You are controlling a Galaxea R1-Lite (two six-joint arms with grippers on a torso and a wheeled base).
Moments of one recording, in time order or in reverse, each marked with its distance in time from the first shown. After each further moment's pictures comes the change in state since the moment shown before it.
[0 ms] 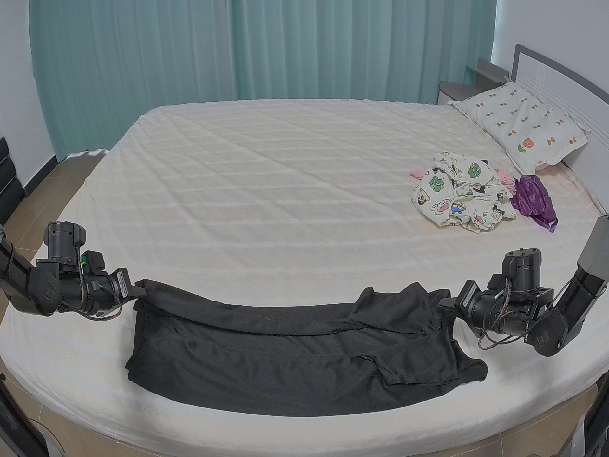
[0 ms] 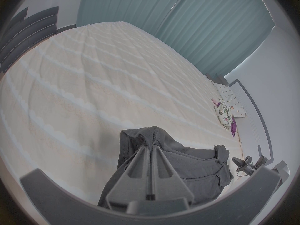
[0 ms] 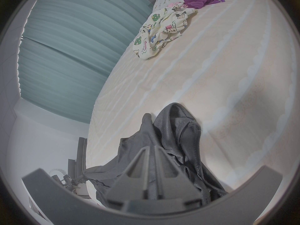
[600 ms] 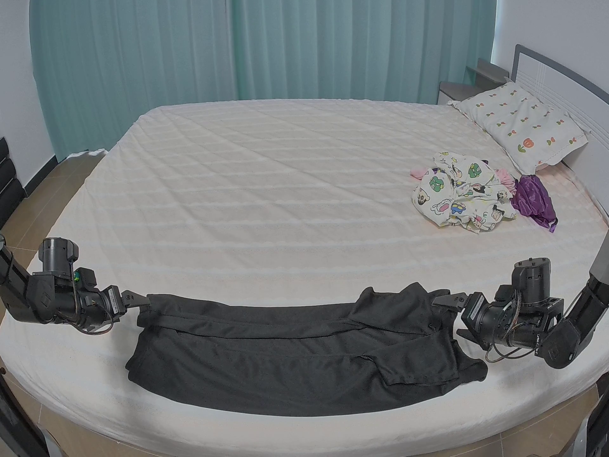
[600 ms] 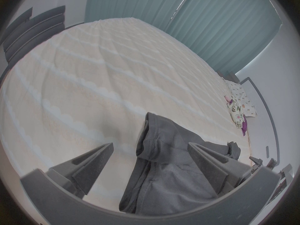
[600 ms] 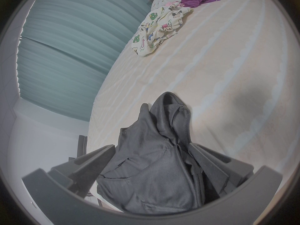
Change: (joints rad) left arm 0.075 0.036 0.050 0.009 0.028 0.065; right arm 0.016 -0.073 0.109 -0.011 0.002 0.010
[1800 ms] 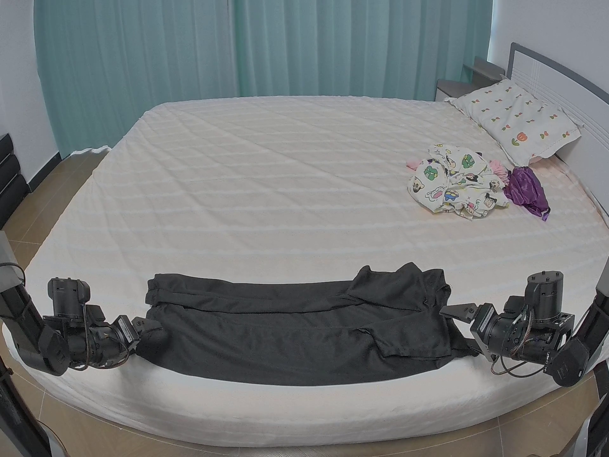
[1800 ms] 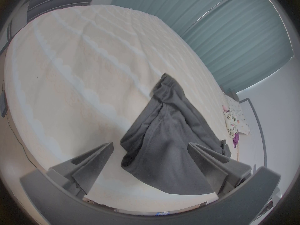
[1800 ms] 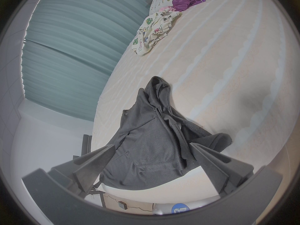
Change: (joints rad) left arm -0.080 0.043 0.332 -0.430 0.038 -0.311; right arm 0.005 -0.039 0.157 -0.156 0.007 0.031
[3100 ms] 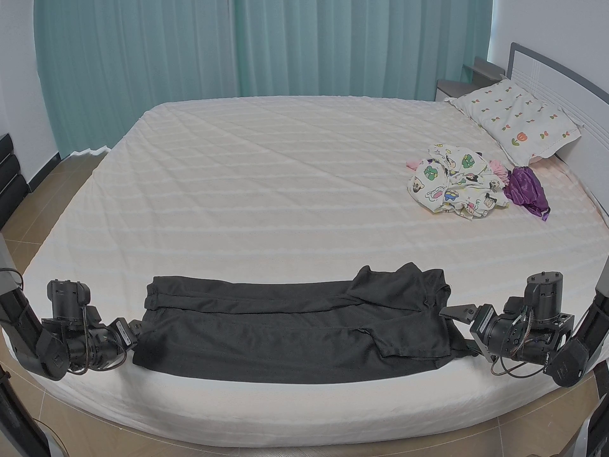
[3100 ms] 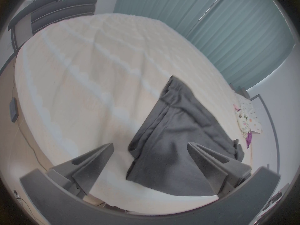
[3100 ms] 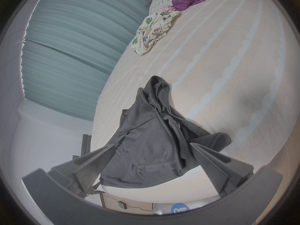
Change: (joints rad) left arm -0.027 -0.024 0.038 -0.015 0.148 0.030; right arm 0.001 0.003 0.002 0.000 -0.001 -0.001
